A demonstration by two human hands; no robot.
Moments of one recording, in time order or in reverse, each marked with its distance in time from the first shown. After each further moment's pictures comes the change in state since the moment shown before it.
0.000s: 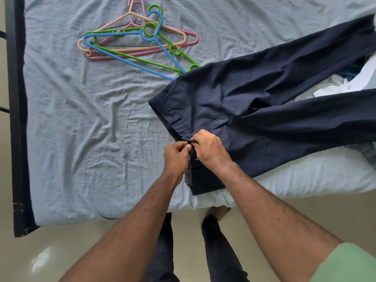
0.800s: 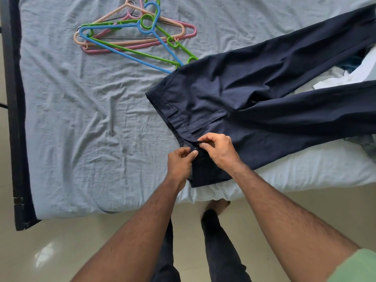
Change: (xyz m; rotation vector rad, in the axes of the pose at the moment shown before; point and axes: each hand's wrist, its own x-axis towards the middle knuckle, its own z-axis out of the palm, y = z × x) left_hand -0.023 -0.028 0.006 -0.140 -0.044 -0.137; right_hand -0.028 0.029 -0.008 0.424 -0.051 0.237
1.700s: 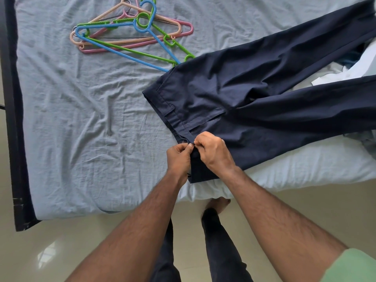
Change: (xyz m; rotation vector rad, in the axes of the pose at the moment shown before) left_hand 0.006 0.003 0.011 -0.003 0.052 -0.016; right_hand -0.010 -0.001 0.017 -0.304 0.112 -0.267
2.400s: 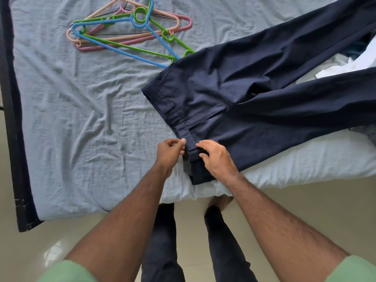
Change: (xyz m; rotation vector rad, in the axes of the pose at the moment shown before) left_hand 0.029 0.009 -0.033 0.250 -0.002 -0.047; right_hand -0.028 0.017 0.018 0.036 -0.105 0.170
